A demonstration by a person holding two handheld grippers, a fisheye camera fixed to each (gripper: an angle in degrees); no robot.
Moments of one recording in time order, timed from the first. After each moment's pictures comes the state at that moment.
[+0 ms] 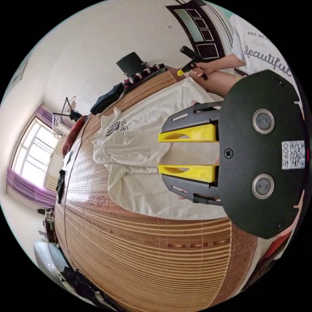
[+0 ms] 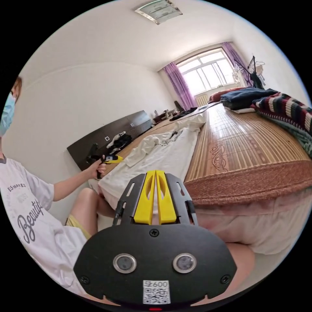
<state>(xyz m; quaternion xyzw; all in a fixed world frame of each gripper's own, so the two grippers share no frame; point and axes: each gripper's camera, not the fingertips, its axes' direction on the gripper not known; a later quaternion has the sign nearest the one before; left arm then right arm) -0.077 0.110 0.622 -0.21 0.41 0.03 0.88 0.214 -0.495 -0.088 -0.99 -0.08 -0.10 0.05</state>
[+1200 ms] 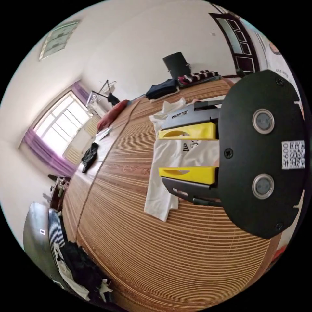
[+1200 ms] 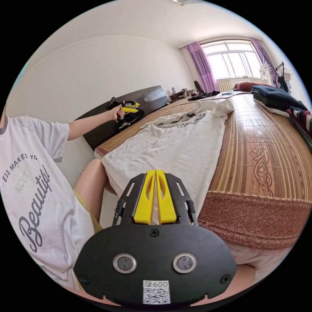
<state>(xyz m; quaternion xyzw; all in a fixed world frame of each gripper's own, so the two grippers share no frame) -0.110 -0.192 0.644 -0.19 0.38 -0.05 0.90 0.179 -0.424 -0.138 -0.99 -0.14 -0.06 -0.07</state>
